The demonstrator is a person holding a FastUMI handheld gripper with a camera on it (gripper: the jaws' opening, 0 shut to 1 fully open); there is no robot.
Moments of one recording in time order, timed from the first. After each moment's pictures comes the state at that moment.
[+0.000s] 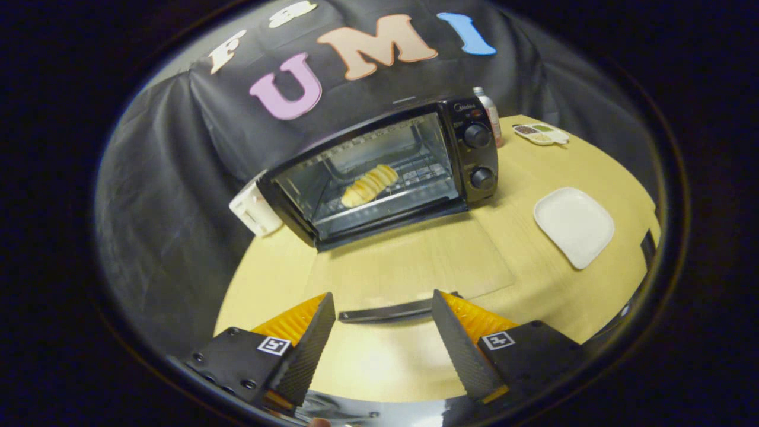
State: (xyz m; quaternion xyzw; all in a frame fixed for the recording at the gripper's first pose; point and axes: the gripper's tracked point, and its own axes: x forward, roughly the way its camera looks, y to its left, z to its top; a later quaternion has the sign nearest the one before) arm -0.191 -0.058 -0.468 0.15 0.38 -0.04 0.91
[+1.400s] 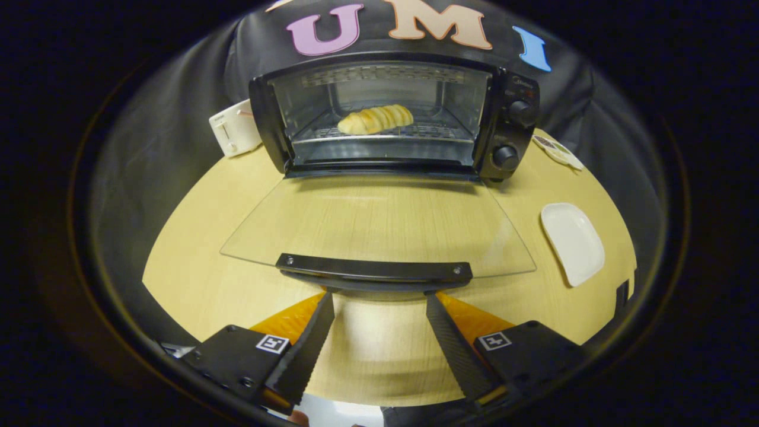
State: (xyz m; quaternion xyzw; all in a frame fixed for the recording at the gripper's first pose) arm -0.191 -0.055 -0.526 0.00 0.44 -0.03 0.90
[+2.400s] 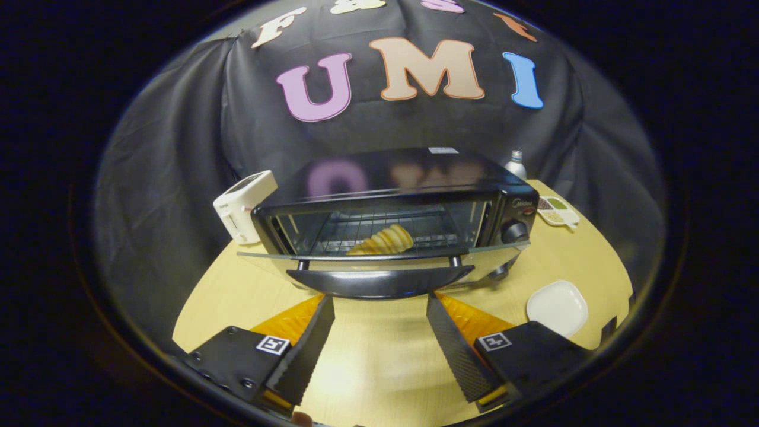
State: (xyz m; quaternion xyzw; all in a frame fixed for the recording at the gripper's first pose) arm -0.073 -0.051 -0.412 0.05 0.31 -0.04 0.95
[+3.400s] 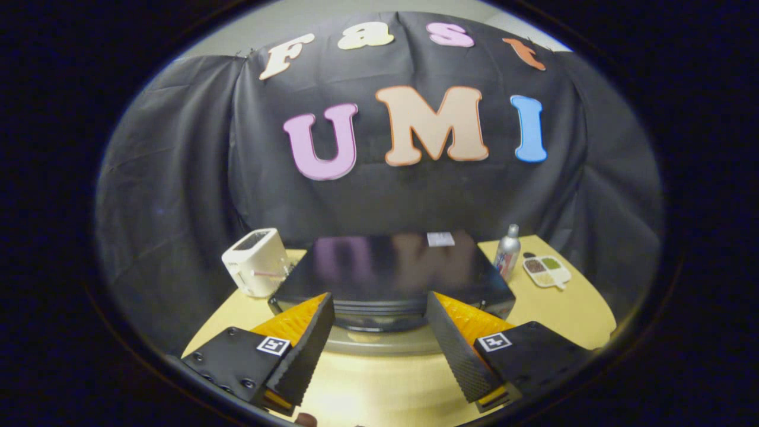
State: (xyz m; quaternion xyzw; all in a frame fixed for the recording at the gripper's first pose) arm -0.016 -0.067 -0.271 0.03 0.18 -0.04 0.98
